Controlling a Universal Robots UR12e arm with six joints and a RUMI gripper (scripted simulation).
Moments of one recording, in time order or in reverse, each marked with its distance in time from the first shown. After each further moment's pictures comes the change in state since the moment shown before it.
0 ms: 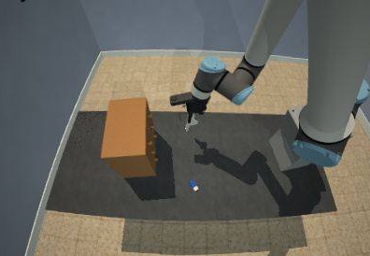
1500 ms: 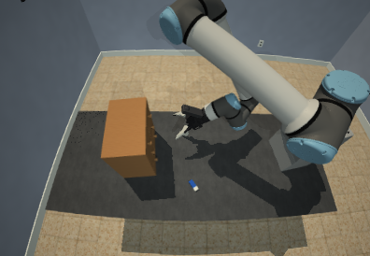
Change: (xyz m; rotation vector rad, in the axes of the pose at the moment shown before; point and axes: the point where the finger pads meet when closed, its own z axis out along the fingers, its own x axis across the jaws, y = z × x) arm 0.002 -0.040 0.083 0.731 -0.001 -0.008
